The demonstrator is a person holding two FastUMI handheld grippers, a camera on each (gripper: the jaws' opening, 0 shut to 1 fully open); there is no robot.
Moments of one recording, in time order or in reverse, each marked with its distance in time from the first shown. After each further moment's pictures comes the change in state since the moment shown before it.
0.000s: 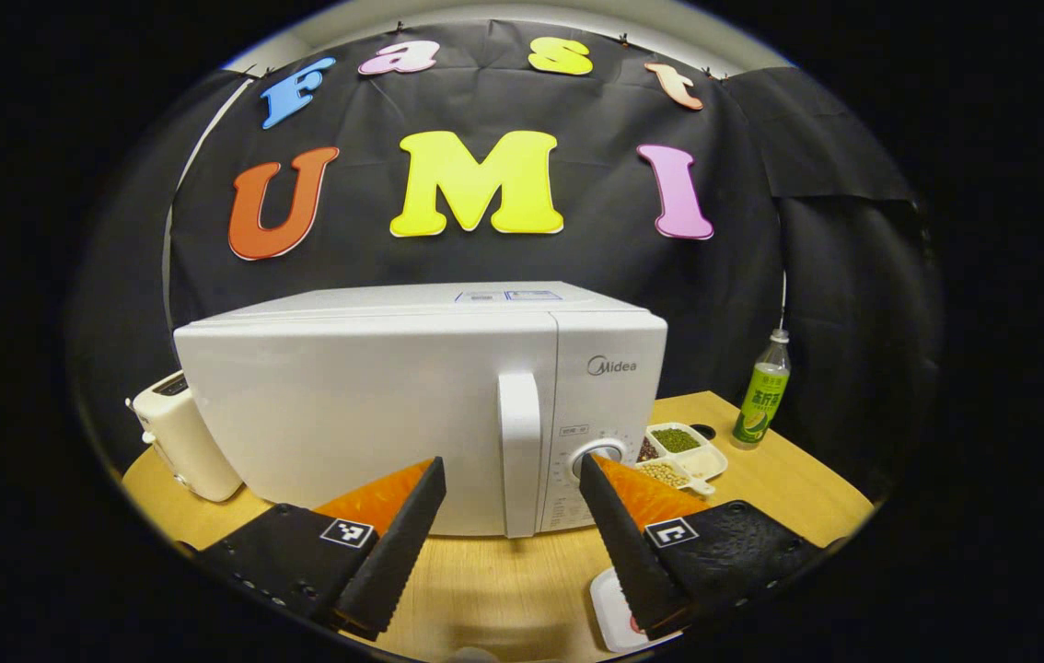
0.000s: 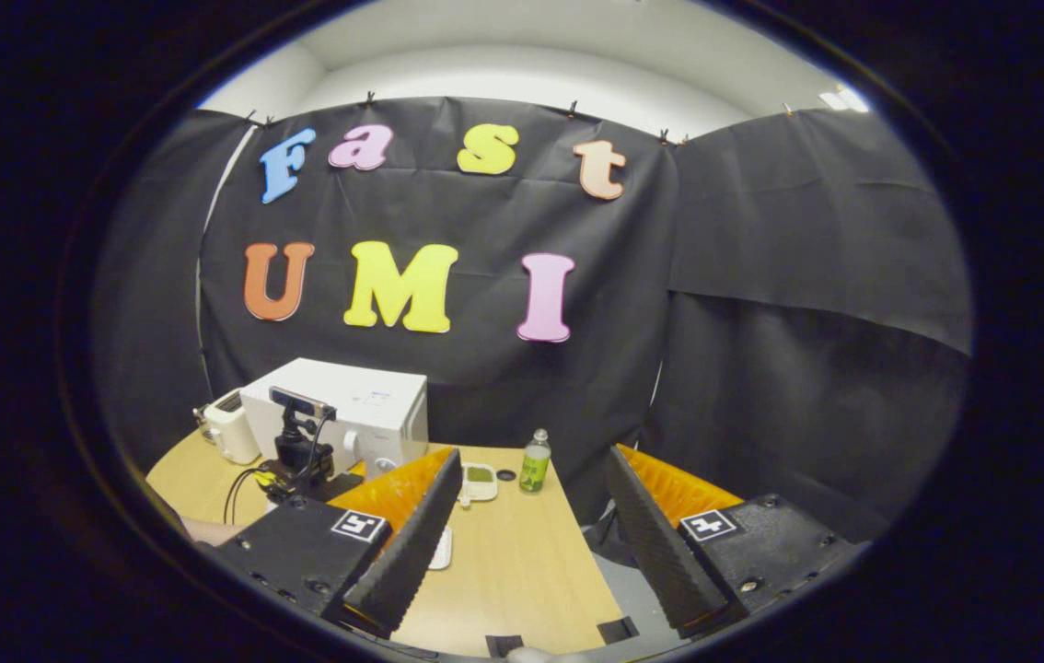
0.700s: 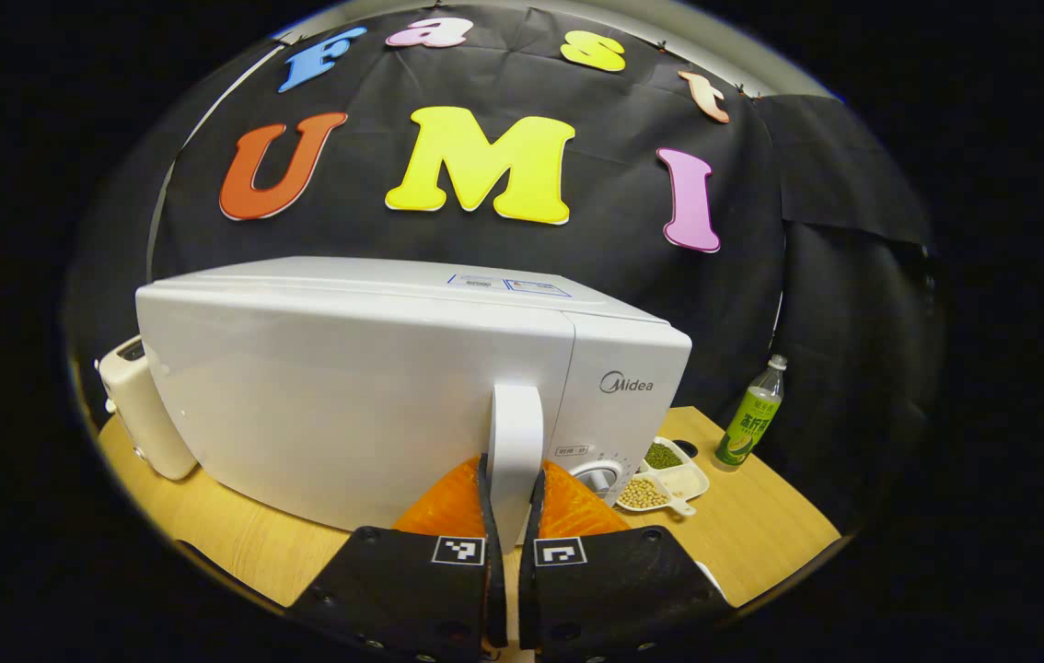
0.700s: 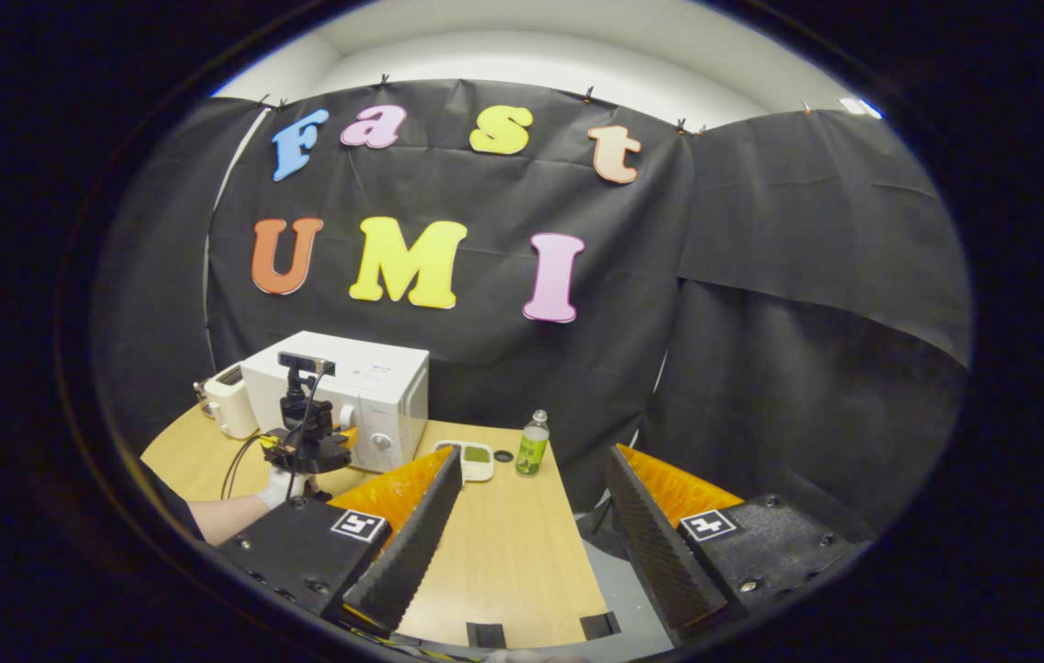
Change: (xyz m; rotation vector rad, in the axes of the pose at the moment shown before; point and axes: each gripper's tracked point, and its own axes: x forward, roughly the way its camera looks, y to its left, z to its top) left arm 0.011 -0.013 0.003 -0.132 0.039 -0.114; right arm 0.006 0.000 -0.014 -0.050 0.044 0.046
